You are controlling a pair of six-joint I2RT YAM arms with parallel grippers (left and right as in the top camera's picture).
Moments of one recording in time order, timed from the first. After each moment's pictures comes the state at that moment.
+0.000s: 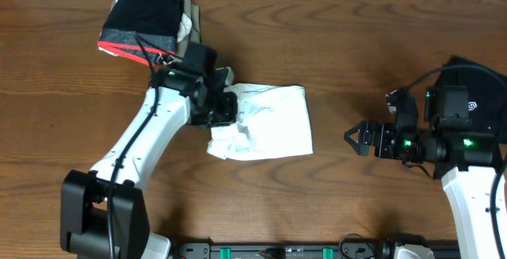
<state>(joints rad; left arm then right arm) -0.30 1.64 1.22 -0.92 0.39 -0.29 -0.06 1.13 0.95 -1.04 -0.48 0.10</state>
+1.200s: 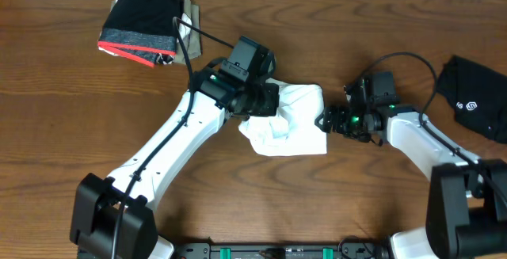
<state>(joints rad) -0.55 1.66 1.34 -0.78 0.28 -0.42 0.13 1.66 0.84 -0.42 -0.40 0.37</state>
